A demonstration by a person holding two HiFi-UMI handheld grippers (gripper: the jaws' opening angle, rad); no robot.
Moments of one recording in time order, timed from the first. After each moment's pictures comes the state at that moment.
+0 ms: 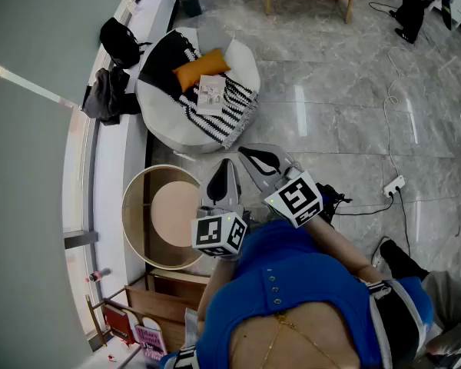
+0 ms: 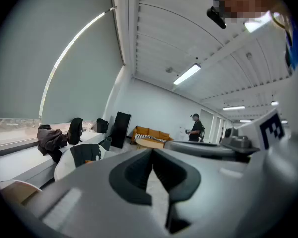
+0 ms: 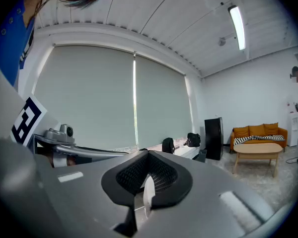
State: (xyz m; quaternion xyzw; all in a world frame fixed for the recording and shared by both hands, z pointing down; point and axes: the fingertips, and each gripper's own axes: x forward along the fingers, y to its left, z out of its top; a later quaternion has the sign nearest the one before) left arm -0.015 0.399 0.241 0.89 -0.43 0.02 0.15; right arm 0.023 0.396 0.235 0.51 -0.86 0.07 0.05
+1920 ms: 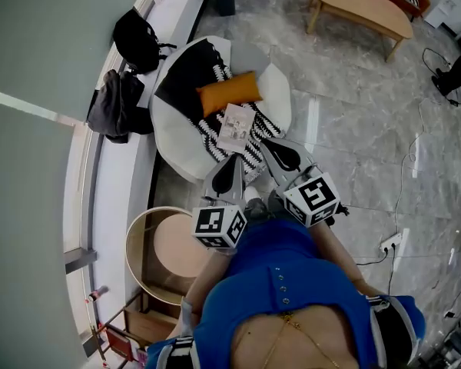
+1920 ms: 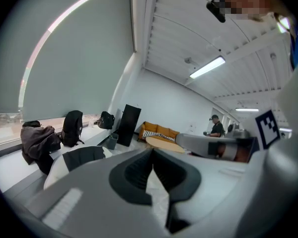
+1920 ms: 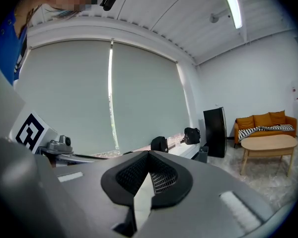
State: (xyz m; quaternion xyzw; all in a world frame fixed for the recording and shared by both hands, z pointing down) left arm -0.010 0.005 0.294 0.87 -0.45 0.04 0.20; right arm 0.057 -0.002 0.271 0.50 -0.85 0.12 0.05
